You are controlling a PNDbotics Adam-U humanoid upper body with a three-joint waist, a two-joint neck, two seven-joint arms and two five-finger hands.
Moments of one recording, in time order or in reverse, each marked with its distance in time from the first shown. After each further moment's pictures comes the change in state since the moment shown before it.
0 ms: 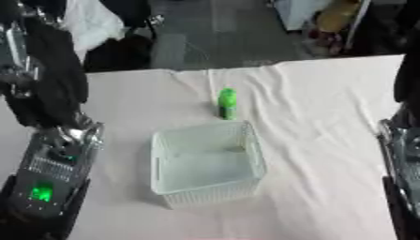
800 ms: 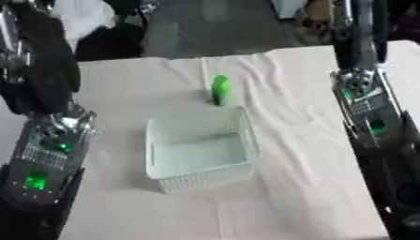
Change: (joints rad) left arm 0.021 0.009 -0.006 0.000 0.004 0.012 -0.011; right arm -0.297 0.002 0.031 0.502 0.205 0.014 0.074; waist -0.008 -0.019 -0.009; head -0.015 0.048
